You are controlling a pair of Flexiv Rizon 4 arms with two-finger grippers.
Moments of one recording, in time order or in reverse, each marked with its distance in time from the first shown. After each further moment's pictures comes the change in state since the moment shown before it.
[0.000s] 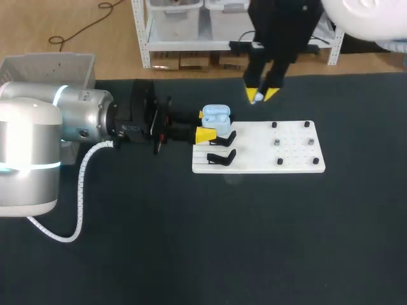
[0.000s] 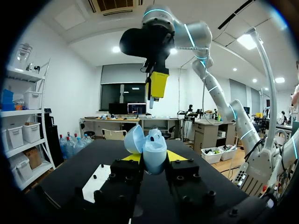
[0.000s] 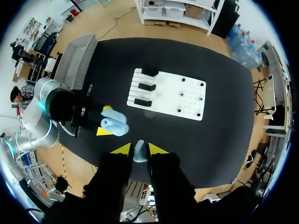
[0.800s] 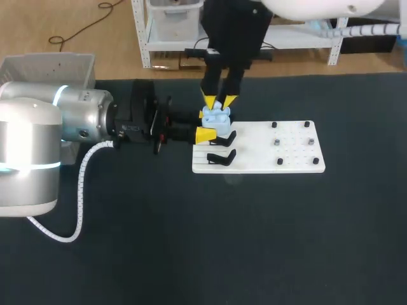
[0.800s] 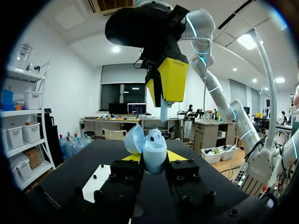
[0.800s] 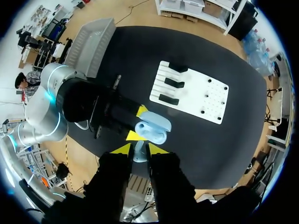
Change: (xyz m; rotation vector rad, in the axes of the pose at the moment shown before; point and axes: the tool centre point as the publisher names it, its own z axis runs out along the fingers) left arm 0.000 0.000 0.000 0.000 0.000 0.000; right arm -0.007 0.059 0.026 -0.049 0.095 -0.084
